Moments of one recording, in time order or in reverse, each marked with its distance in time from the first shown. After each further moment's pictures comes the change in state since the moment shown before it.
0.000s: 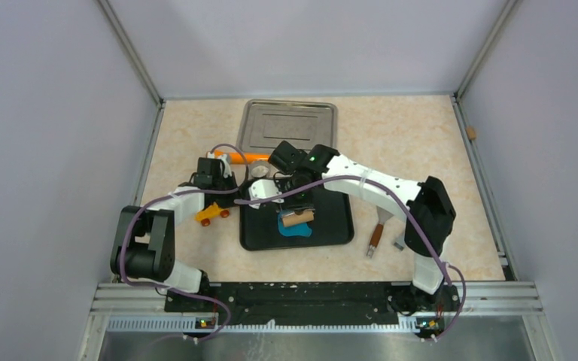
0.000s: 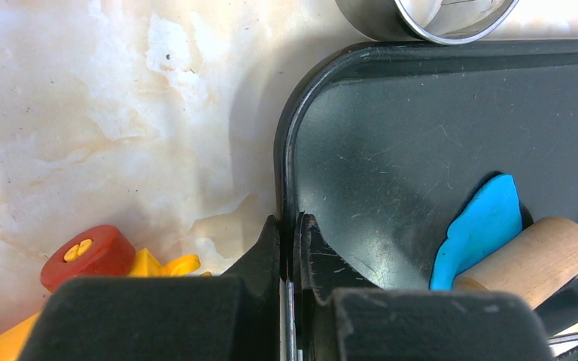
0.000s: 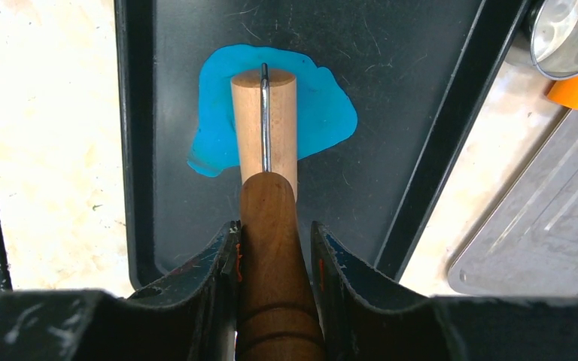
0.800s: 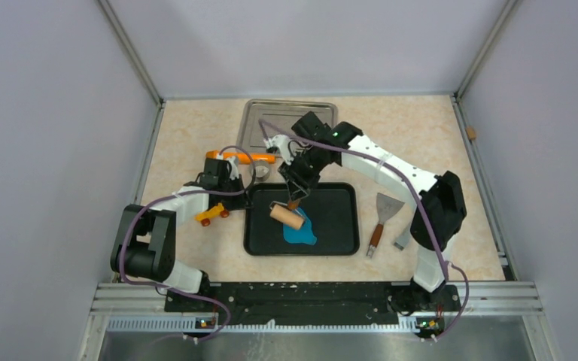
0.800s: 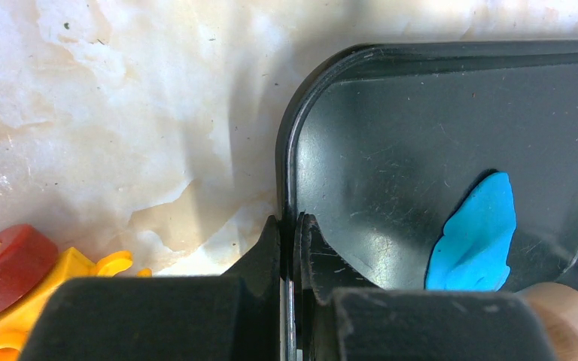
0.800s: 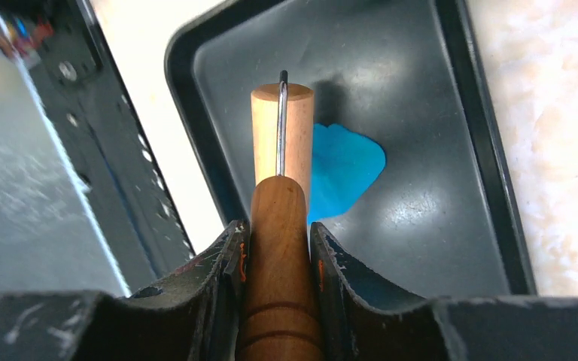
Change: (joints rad) left arm -0.059 0.004 0.011 -0.032 0.019 0.000; right arm -0.151 -0.047 0.063 0.006 -0.296 0.582
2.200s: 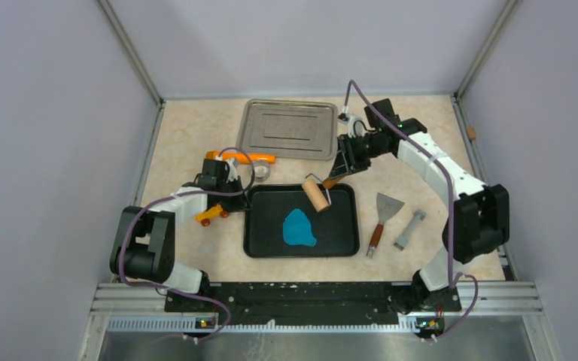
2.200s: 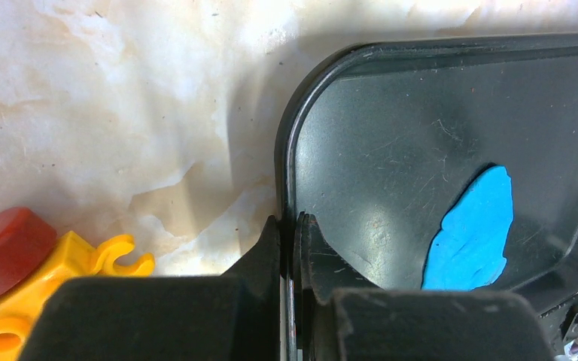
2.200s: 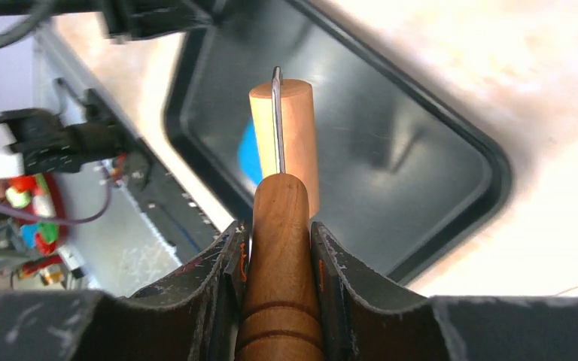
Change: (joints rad) left arm 0.016 -0.007 -0.002 -0.029 0.026 0.011; right arm -0.445 -0.193 -0.313 0.164 -0.178 0.395
